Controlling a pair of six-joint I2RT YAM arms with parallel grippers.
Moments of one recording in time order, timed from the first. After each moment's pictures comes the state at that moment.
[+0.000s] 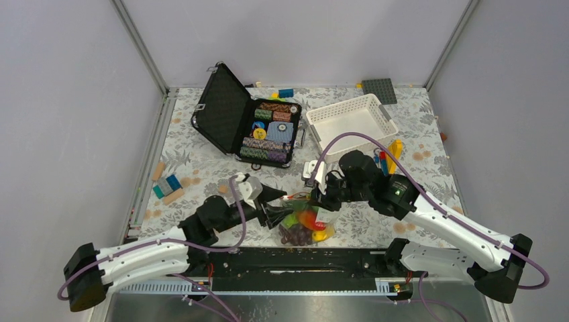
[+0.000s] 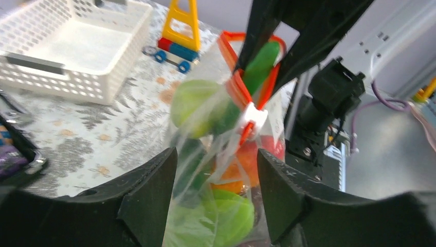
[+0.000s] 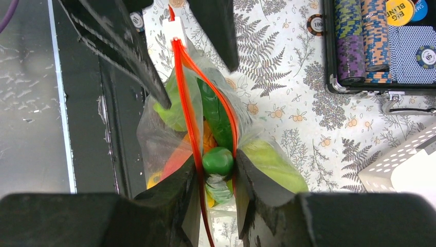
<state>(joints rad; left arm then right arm) -1.05 0.67 0.28 0.45 0.09 -0.22 0.93 0.99 0.99 -0.63 -0.34 -0.33</state>
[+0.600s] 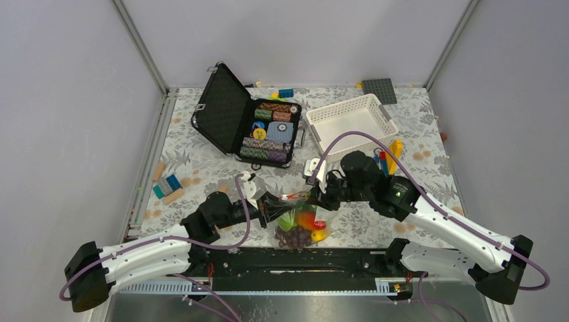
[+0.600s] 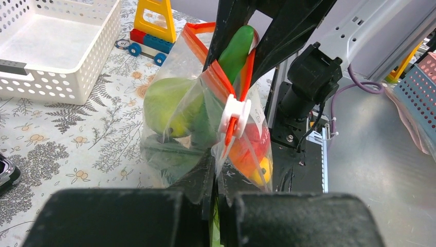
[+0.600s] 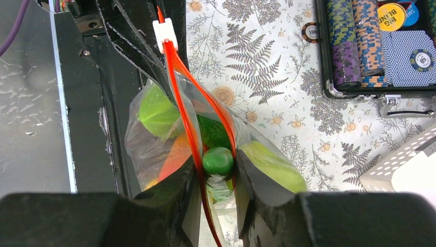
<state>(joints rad) -1.01 0.74 0.30 0.46 0.27 -0.24 0.93 0.98 0.96 -0.57 -0.33 -0.29</state>
